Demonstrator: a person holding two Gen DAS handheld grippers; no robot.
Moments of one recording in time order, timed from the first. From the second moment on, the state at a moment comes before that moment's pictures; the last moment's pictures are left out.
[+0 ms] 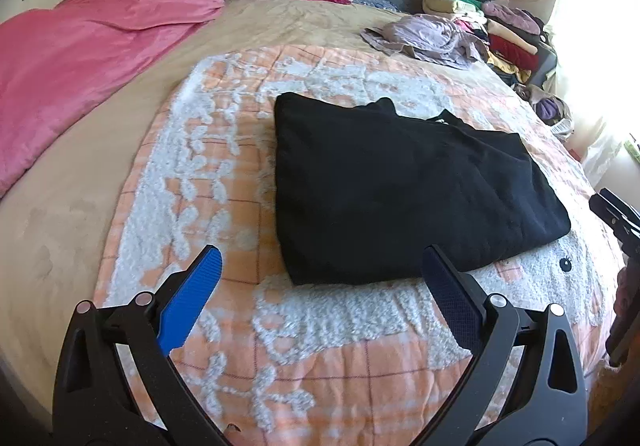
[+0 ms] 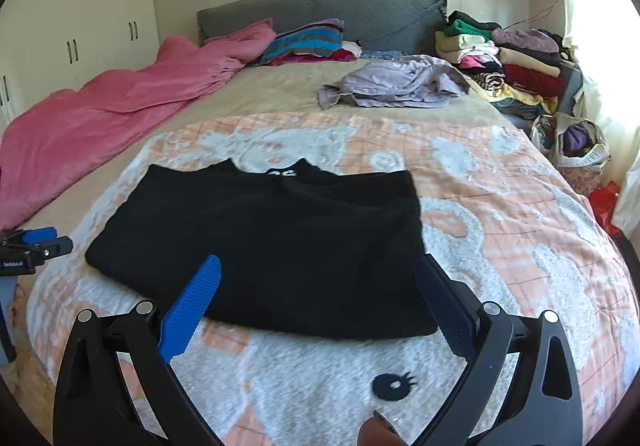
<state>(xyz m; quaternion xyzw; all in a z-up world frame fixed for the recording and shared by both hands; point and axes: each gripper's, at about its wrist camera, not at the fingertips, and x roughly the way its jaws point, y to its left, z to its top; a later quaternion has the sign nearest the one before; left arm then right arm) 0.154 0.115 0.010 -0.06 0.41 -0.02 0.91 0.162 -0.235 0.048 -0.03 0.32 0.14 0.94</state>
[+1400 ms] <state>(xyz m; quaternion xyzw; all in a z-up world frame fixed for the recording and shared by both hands) 0.134 0.203 -0.002 -0.10 0.42 0.05 0.90 0.136 -0.082 0.021 -0.12 0.33 0.26 0.90</state>
